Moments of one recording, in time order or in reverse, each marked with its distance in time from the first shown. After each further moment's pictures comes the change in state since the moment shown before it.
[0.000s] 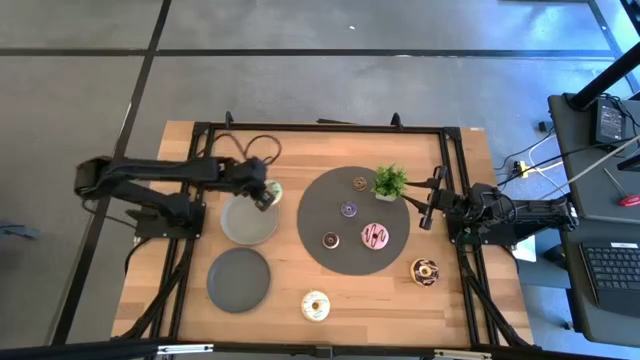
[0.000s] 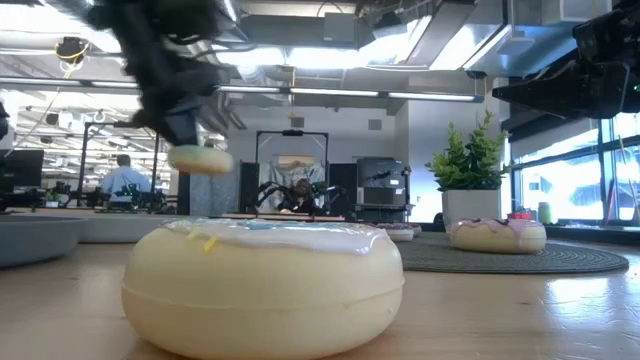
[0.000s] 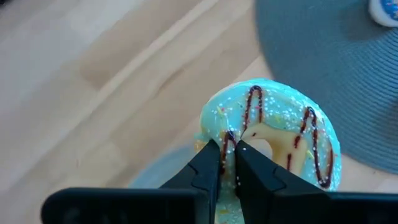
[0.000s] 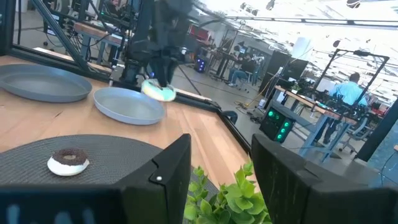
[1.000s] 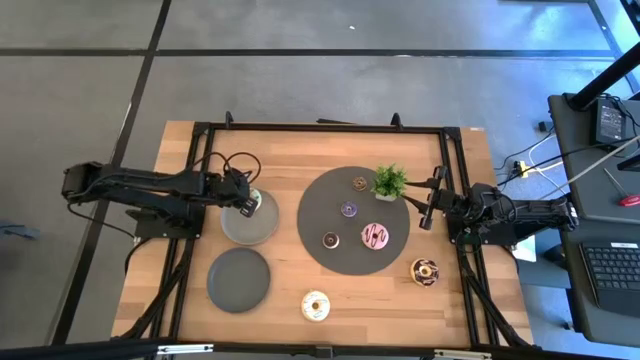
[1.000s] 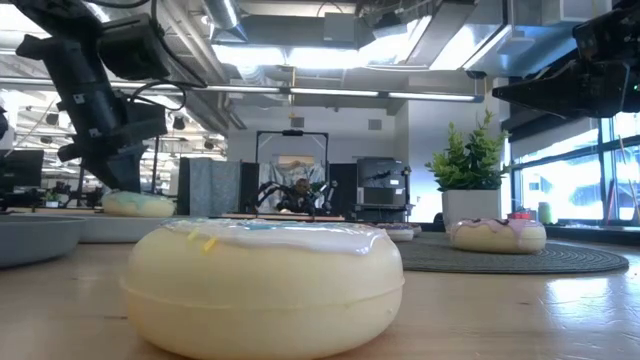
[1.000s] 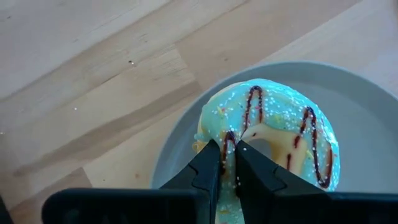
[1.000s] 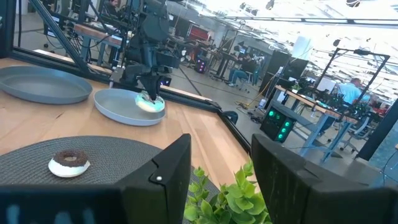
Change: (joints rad) left arm -0.045 -0.162 -0.292 0.009 -0.105 -0.236; right arm 0.000 0.000 0.000 0.000 0.000 0.008
